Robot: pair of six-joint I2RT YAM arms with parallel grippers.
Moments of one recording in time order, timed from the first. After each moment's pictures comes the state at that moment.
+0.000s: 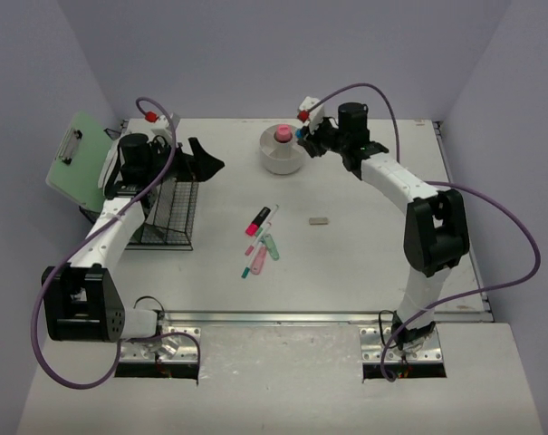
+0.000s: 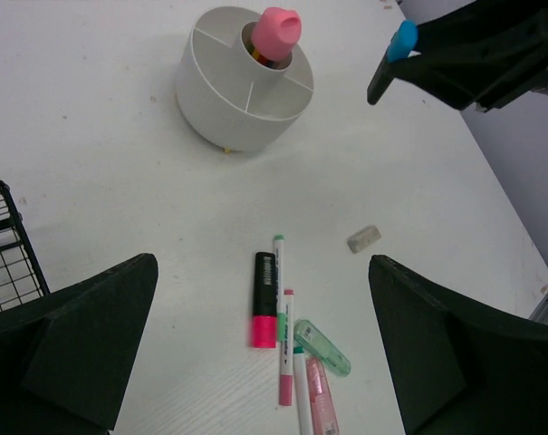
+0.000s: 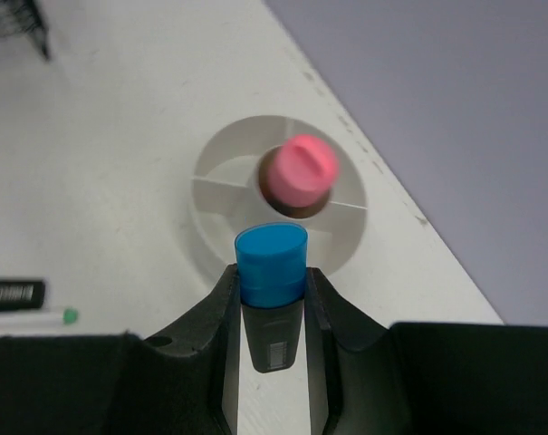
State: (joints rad) left arm 0.03 1.33 0.99 0.00 0.64 -0.29; right arm 0.33 1.89 1.45 0.03 -0.46 -0.55
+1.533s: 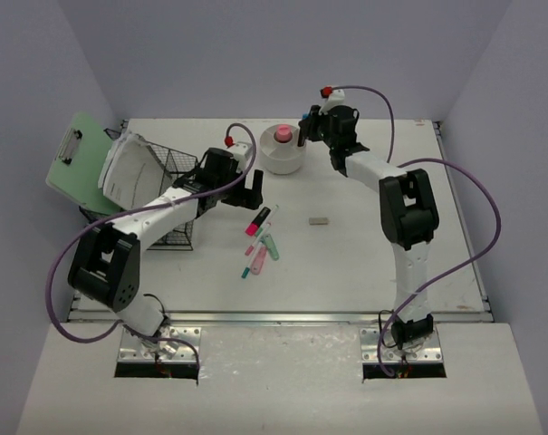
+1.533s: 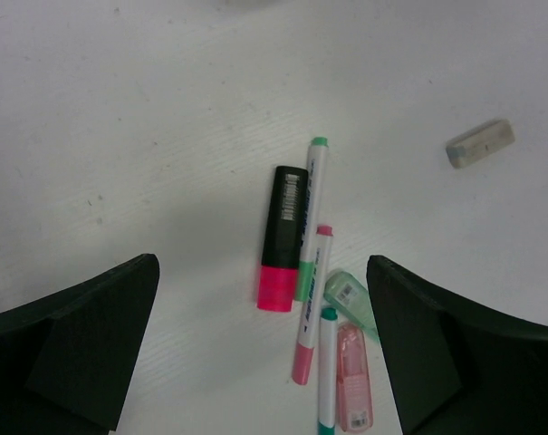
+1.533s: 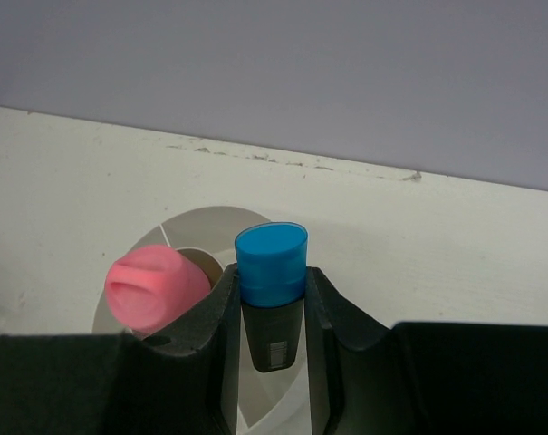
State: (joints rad) left arm -0.40 1.55 1.06 -0.22 0.11 -0.17; right arm 0.29 2.20 1.60 0.43 -0.09 0.20
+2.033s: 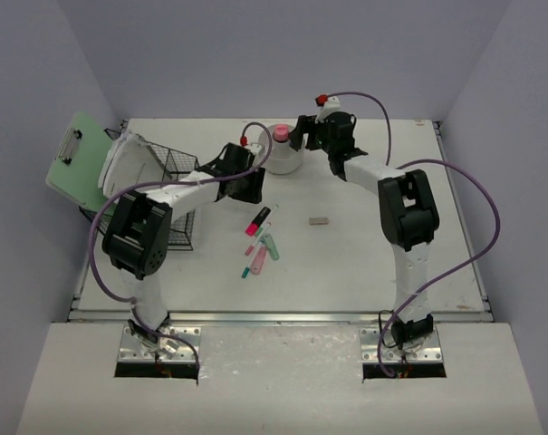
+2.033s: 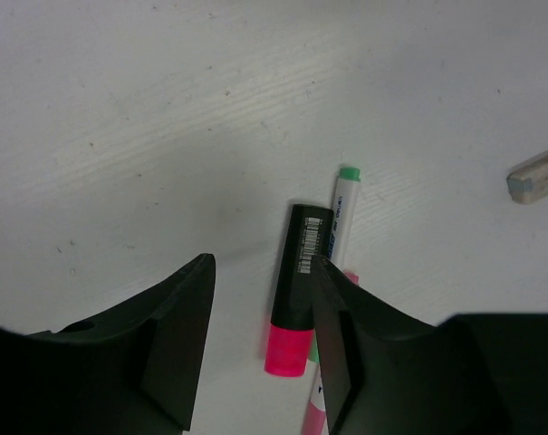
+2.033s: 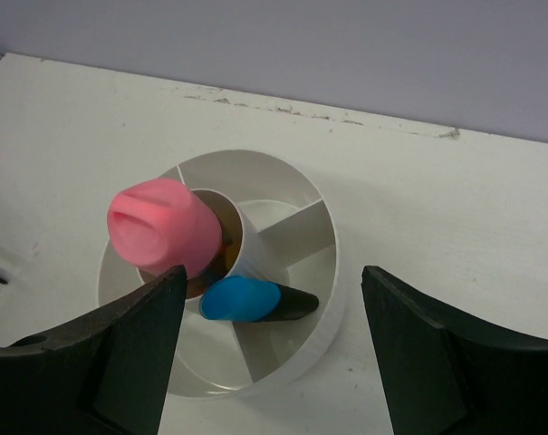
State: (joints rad) left arm -0.42 1.85 1.28 -0.30 0.08 -0.17; right arm 0.30 2.20 1.54 0.41 -0.15 0.20
